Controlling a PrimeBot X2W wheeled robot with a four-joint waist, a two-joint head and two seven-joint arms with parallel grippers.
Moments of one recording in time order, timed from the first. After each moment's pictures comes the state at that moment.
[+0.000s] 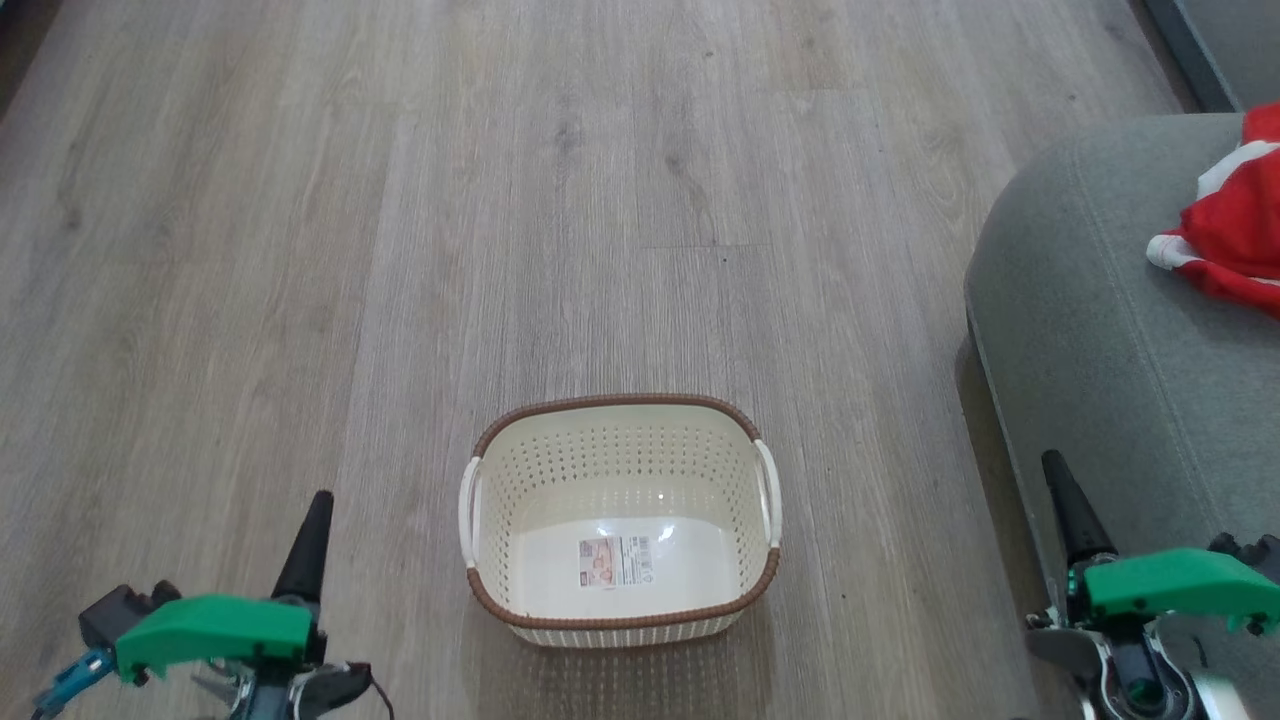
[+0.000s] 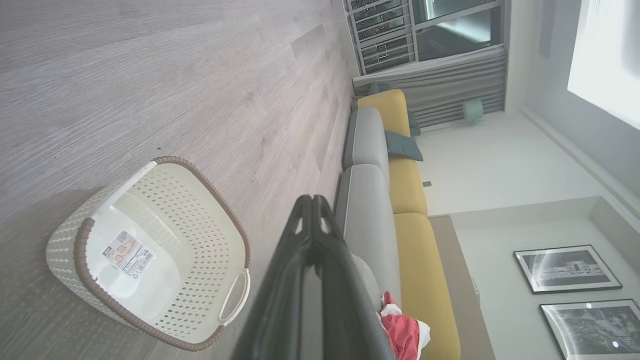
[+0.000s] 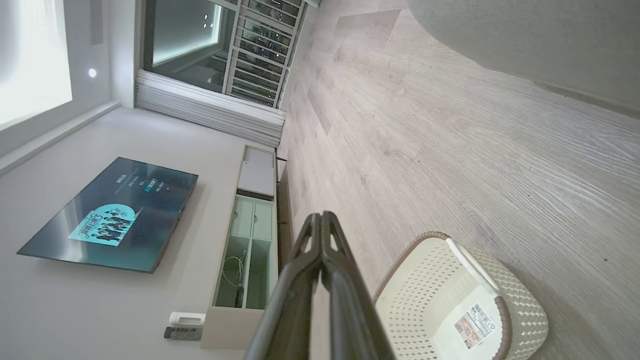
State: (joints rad) left arm -0.05 0.04 0.05 0.33 -1.33 -0.10 0.04; right arm -0.05 -0.05 -0.11 0.33 1.29 0.13 0.03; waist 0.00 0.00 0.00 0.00
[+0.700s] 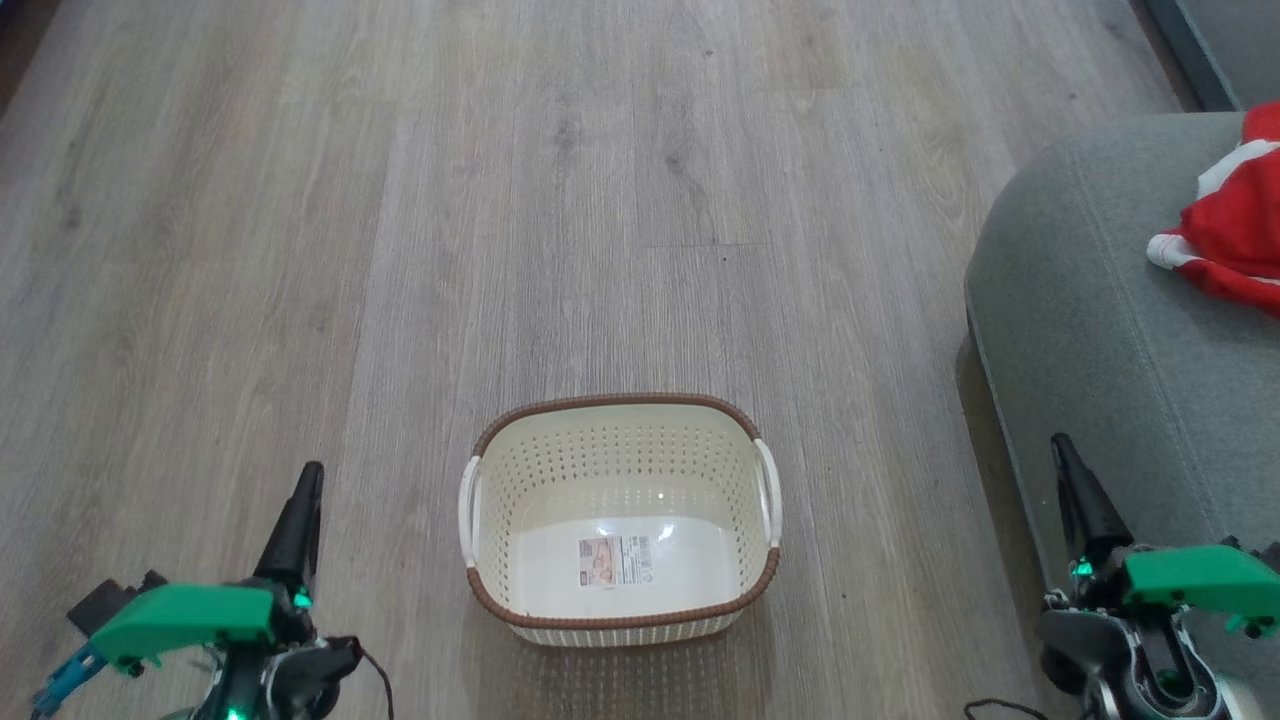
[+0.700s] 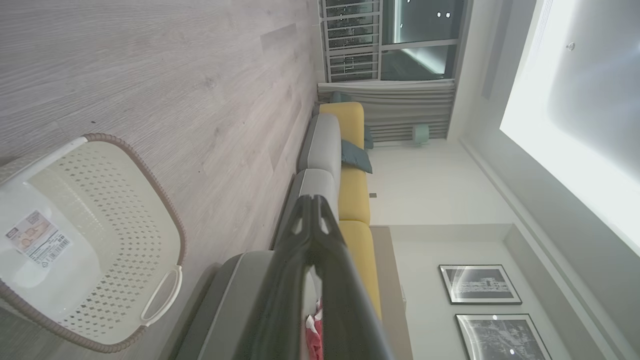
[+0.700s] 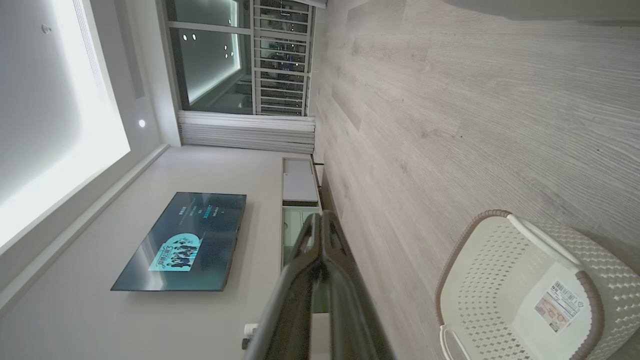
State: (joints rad) left arm -0.06 0.04 0.07 0.29 -1.54 -0.12 0.09; right arm -0.06 -0.05 -0.13 0.29 1.53 0.13 0.09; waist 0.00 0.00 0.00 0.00
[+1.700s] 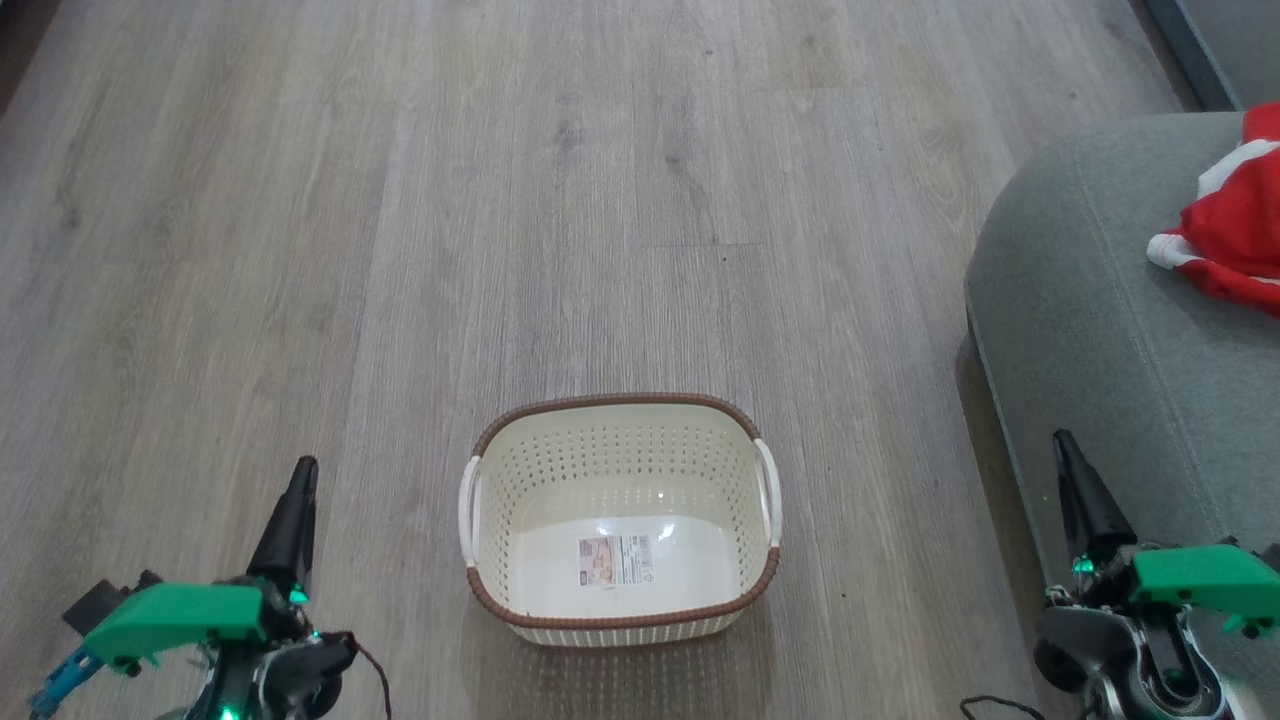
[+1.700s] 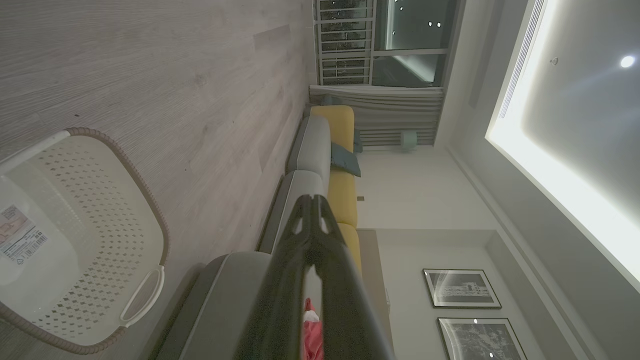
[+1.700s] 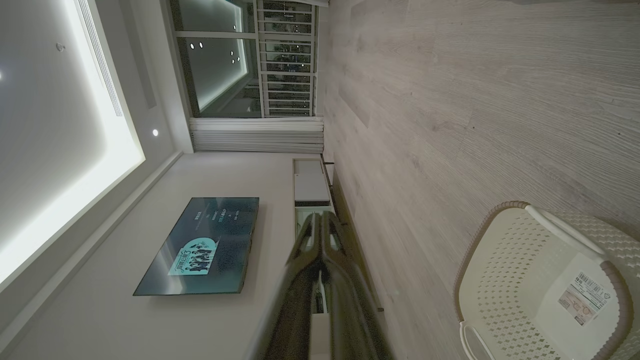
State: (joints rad) left arm -0.06 0.04 0.08 0.28 -1.60 -0.12 0.11; right arm -0.06 -0.05 -0.13 0.28 1.60 0.13 0.11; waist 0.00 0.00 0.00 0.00
